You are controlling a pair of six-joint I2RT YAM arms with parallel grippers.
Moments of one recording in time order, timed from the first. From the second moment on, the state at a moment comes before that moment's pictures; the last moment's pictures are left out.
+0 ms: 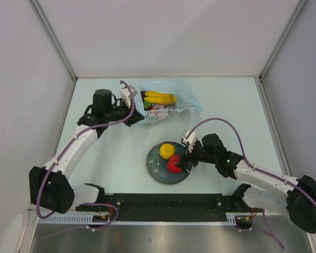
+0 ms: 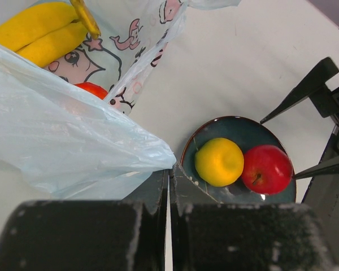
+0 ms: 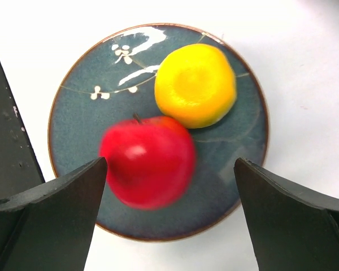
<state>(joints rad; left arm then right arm) -0.27 1.27 1.03 -0.29 0.69 0.08 0.78 1.04 0.45 0.08 -0.32 -0.08</state>
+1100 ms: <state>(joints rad) -0.24 1.14 0.98 -0.25 0.71 0.03 0.77 1.59 1.10 -0.52 -0.75 -0.79</state>
